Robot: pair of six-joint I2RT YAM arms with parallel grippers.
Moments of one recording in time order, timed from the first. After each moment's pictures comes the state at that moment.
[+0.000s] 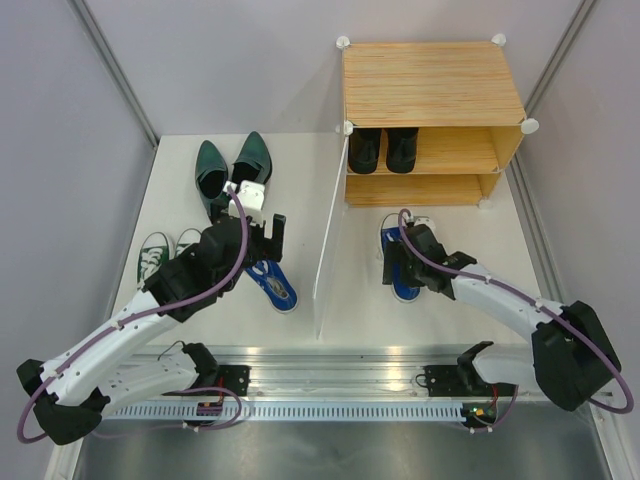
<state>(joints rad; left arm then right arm) -0.85 0.90 1.02 -0.54 -0.58 -0.18 0.54 1.23 0.66 -0.39 0.16 0.52</state>
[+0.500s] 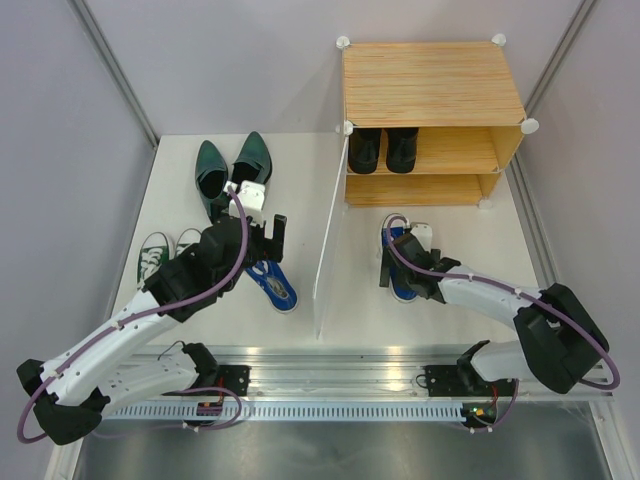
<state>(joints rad) -0.85 0.90 1.02 -0.54 -0.57 -0.17 0.61 1.34 0.61 -0.28 0.36 0.62</state>
